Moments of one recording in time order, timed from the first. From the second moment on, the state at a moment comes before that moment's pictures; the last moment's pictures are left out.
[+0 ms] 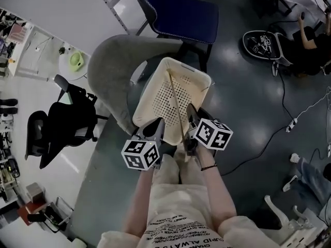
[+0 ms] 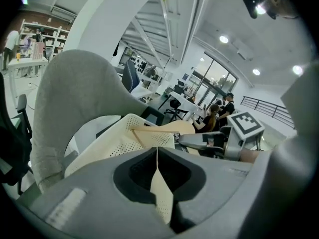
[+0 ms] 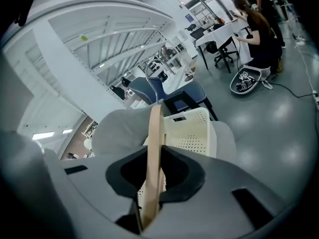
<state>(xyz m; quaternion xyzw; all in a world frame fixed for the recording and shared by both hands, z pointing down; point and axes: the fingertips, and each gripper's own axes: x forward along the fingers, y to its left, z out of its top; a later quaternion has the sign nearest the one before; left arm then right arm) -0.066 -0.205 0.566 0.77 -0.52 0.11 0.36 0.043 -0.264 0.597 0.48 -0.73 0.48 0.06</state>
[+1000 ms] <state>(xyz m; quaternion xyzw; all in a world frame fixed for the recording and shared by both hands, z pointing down) -0.058 -0.210 0.639 0.76 -0.47 0.14 0.42 0.010 -0.258 0.666 0.50 -0.71 0.49 0.09</state>
